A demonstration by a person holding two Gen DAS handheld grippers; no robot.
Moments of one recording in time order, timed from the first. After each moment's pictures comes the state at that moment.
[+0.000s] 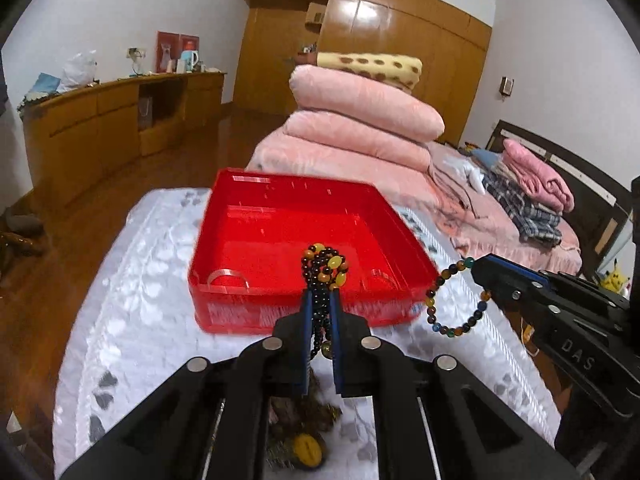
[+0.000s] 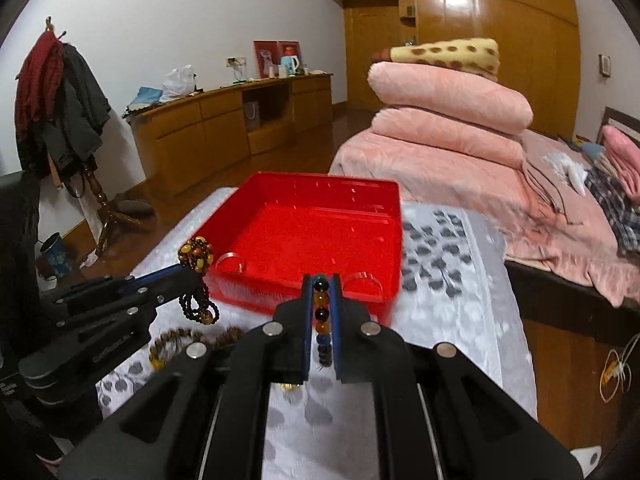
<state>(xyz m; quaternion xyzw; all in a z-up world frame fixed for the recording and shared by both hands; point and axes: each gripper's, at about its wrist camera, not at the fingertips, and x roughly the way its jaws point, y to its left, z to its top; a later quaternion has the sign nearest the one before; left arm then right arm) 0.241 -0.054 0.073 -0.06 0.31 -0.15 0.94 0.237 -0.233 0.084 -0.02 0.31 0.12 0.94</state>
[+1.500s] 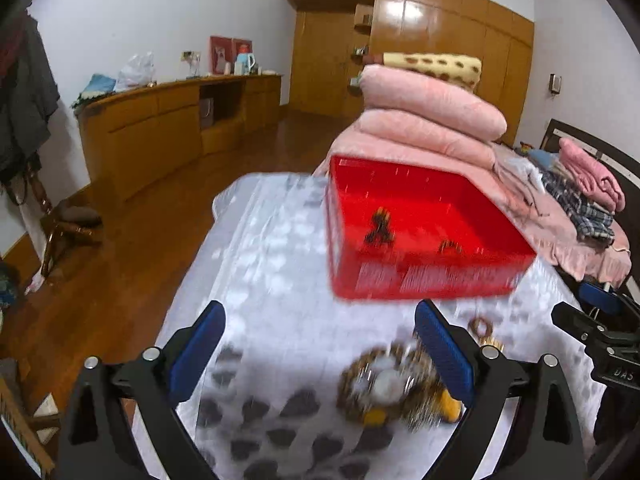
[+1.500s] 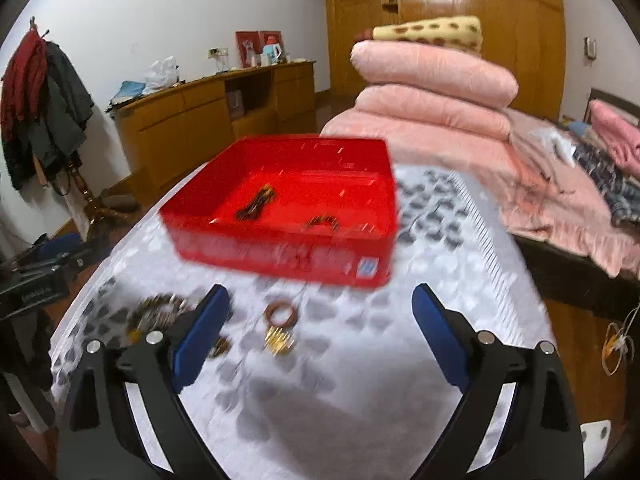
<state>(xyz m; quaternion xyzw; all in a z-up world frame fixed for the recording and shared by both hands) 0.209 0.033 0.038 -0.04 0.33 -0.04 0.94 0.211 -0.232 0.025 0.00 0.34 0.09 0.94</state>
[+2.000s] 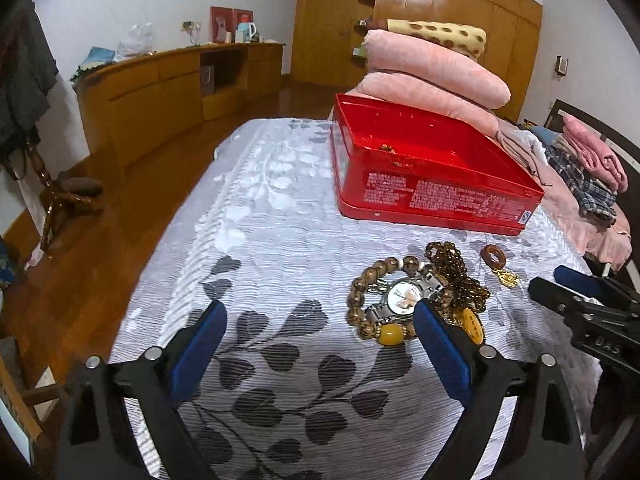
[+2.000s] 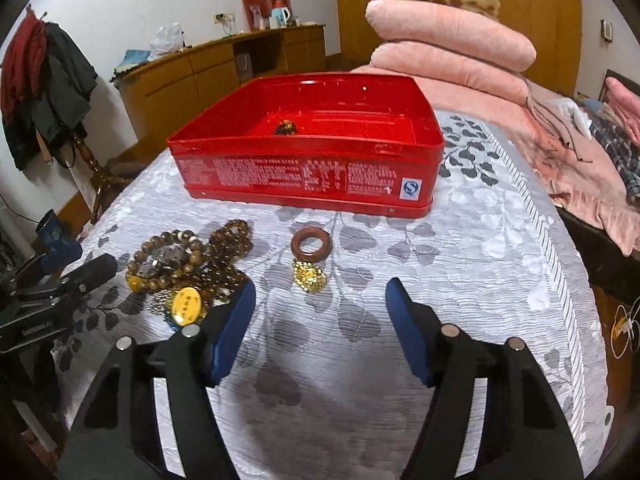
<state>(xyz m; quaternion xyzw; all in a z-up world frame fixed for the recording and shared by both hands) 0.187 0.032 -0.005 -0.04 0.38 -0.05 0.92 0.208 -0.208 -0.016 -0.01 0.40 0.10 0.91</state>
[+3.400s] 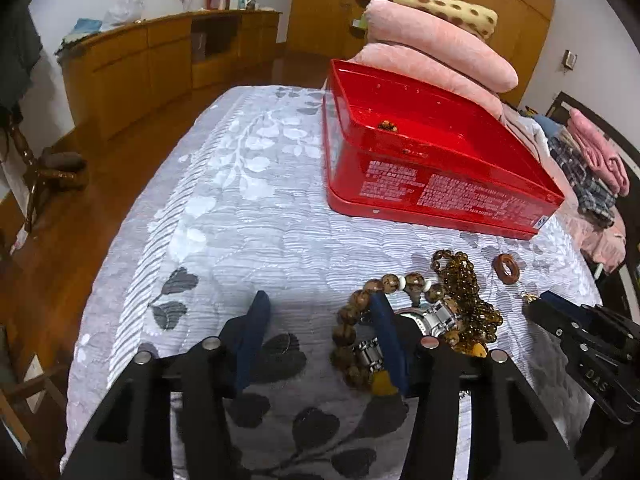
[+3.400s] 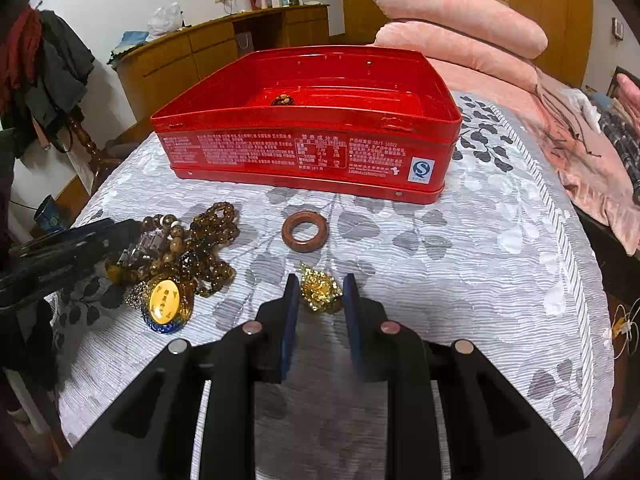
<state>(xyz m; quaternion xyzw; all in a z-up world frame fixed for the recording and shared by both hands) 0.236 0.022 -0.019 -0.05 0.43 -0.06 0.90 0.224 -0.207 -0.031 -0.01 0.43 0.11 0.89</state>
